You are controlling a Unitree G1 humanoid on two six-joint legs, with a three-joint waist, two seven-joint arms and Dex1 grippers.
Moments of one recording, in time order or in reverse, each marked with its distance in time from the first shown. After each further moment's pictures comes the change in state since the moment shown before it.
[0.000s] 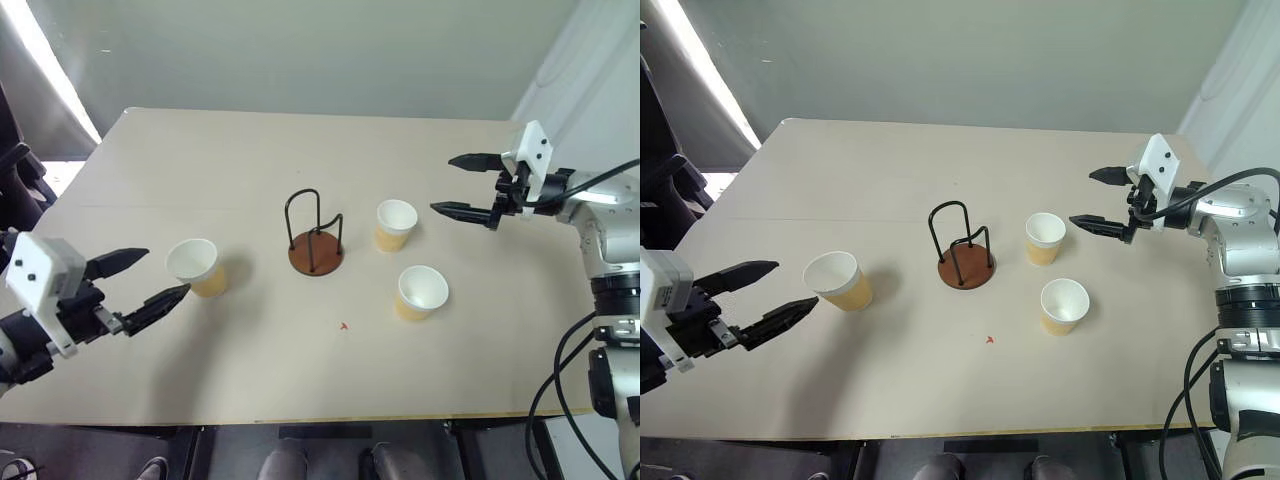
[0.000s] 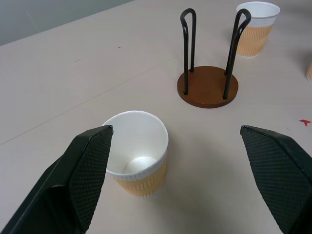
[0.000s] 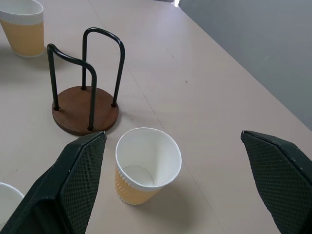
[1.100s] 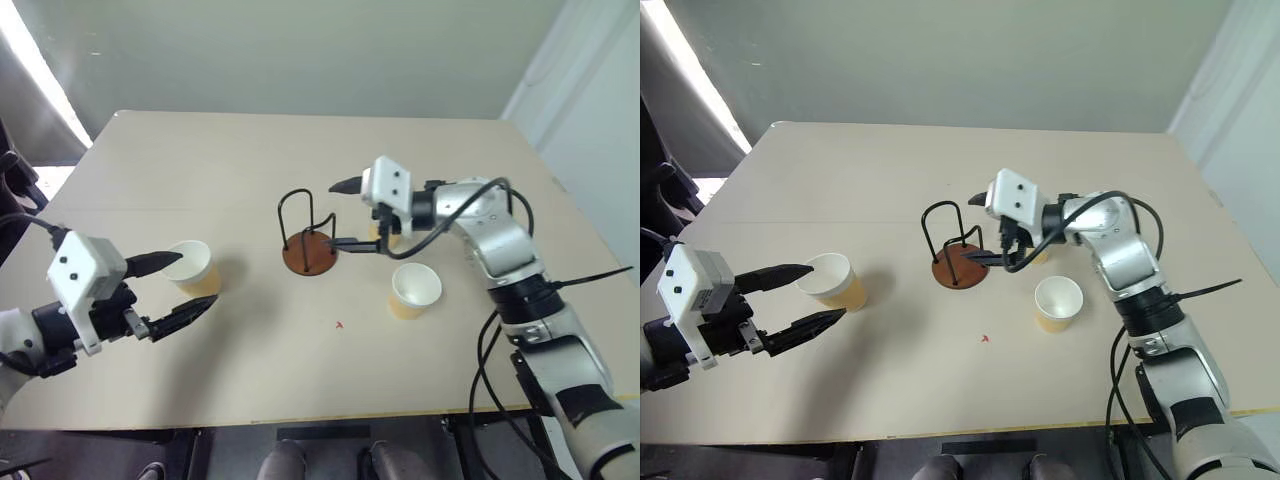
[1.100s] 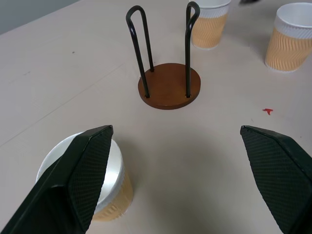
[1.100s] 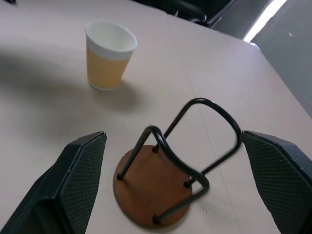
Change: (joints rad) left arm -0.026 0.060 -0.098 -0.052 0.014 -0.001 -0.033; right arm -0.060 0.339 0.314 -0.224 -0.168 0.044 -0.145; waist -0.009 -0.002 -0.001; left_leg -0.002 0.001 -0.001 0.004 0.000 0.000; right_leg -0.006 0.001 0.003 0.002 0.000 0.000
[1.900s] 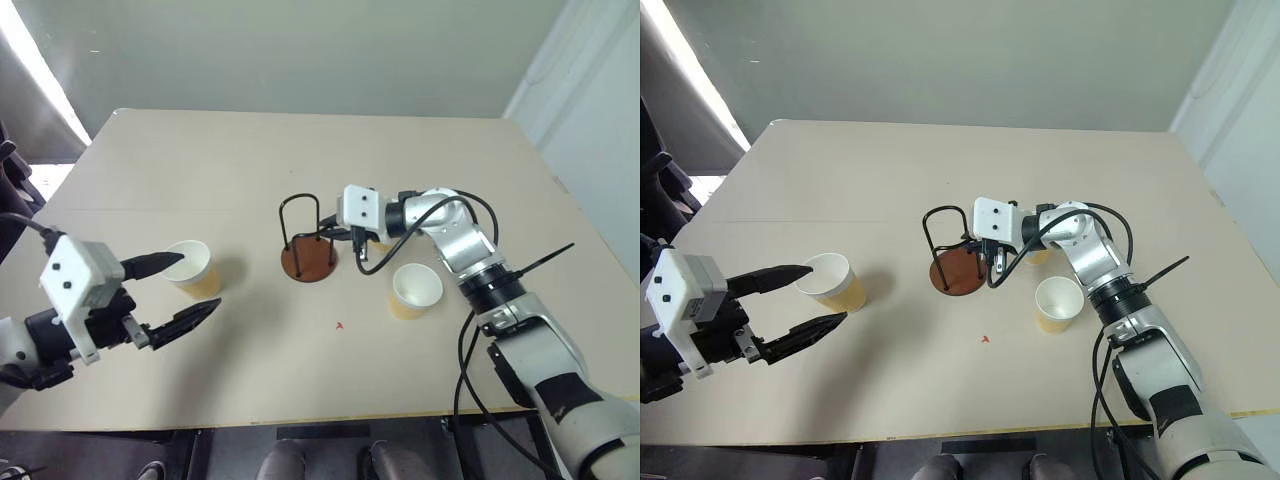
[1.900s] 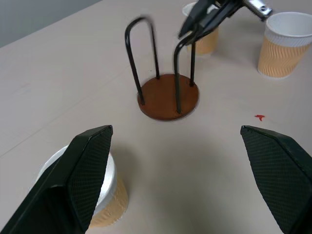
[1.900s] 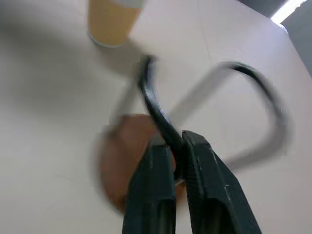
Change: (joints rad) left arm 0.044 -0.018 0.074 -0.086 -0.049 0.027 0.025; right arm -0.069 0.073 0.048 0.292 -0.129 -0.271 0.050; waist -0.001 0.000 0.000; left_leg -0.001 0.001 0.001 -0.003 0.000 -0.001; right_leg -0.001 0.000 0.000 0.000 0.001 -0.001
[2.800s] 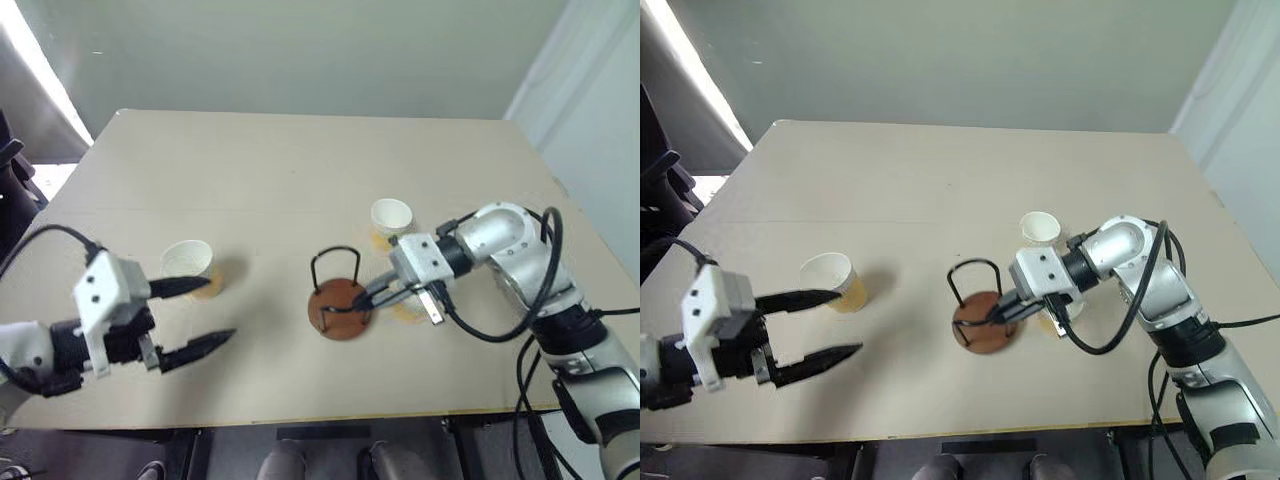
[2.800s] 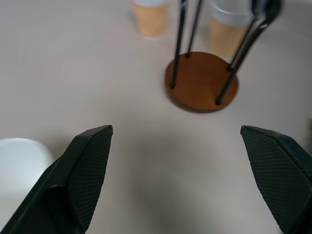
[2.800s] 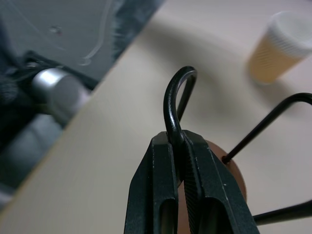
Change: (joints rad) left arm 0.025 0.057 -0.094 -0.007 -0.005 -0.002 -0.157; right arm 0.235 -0.298 0.000 -0.558 0.293 0.271 0.426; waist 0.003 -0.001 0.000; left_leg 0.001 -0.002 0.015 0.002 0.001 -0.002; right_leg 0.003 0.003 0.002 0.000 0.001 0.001
